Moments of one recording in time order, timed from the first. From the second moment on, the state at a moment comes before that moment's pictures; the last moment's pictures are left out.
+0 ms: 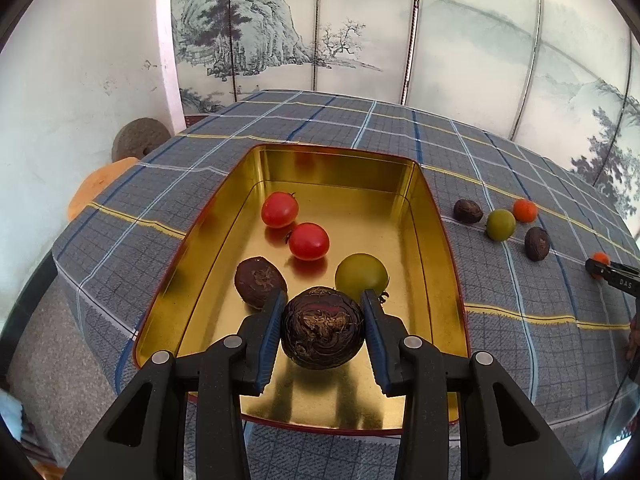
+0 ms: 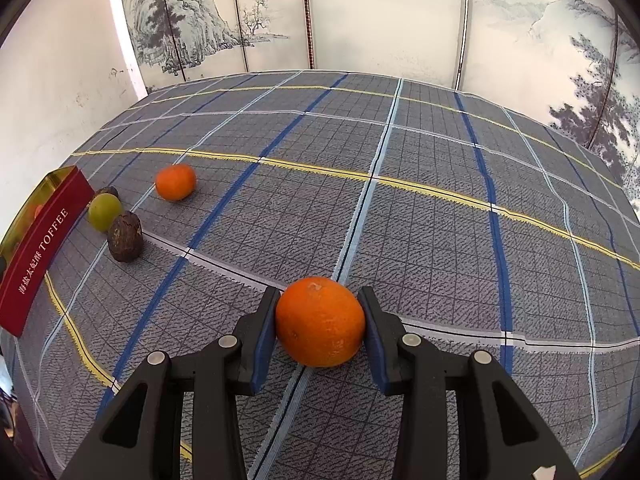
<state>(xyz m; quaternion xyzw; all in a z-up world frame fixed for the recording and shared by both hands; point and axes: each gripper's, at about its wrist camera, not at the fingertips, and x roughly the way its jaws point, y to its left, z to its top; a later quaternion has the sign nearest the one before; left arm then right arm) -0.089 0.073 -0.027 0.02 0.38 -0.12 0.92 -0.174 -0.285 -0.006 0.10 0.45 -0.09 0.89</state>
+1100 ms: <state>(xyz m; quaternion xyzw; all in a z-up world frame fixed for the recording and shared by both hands) -0.125 0.117 0.002 0.04 0.35 -0.09 0.93 -0.052 -0.033 0.066 0.07 0.42 0.21 0.88</state>
